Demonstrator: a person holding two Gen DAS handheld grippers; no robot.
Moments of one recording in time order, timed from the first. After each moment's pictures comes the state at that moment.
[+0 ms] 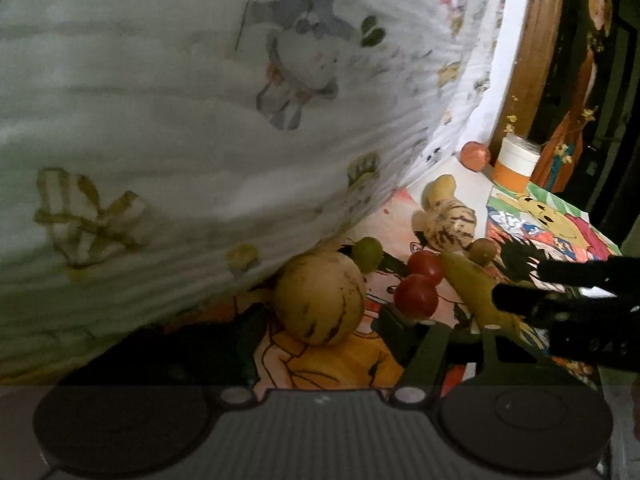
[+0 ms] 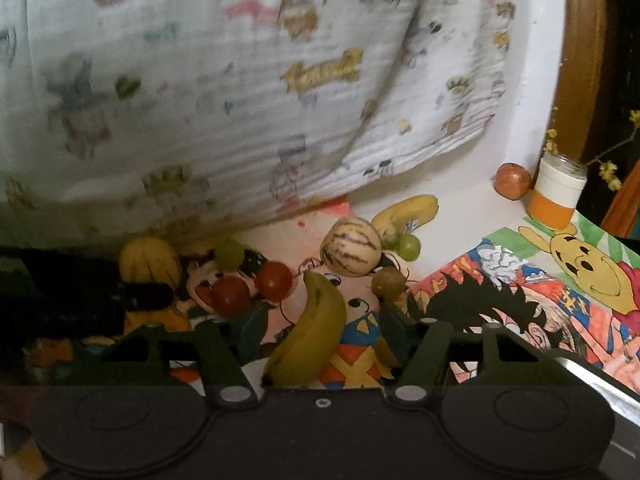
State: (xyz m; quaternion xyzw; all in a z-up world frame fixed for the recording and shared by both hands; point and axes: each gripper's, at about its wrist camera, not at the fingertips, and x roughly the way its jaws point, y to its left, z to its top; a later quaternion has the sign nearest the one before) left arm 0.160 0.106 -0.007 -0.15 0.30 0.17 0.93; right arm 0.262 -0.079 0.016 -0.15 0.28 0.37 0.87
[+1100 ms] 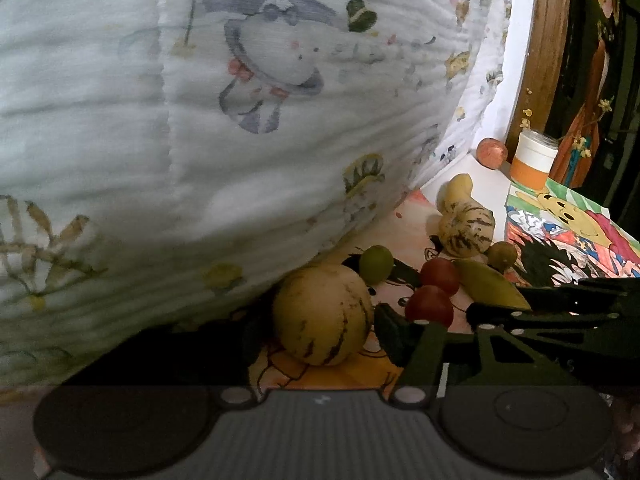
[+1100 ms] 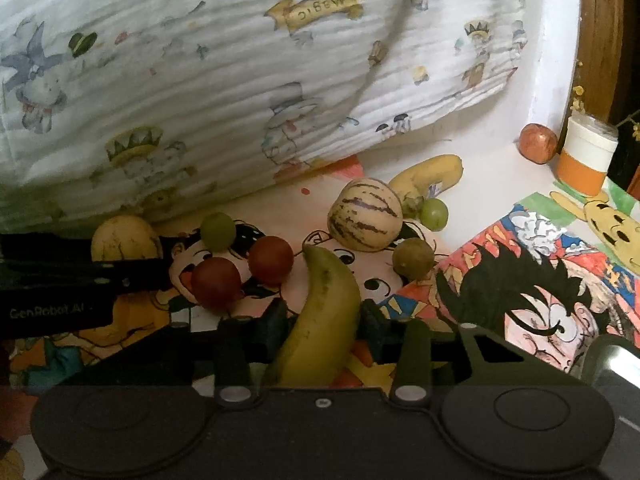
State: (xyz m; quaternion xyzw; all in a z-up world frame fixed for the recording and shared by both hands) left arm 0.180 0.100 -0.013 -0.13 0.30 0.20 0.92; right arm 0.289 -0.060 -0.013 -0.14 0.32 0.37 0.86
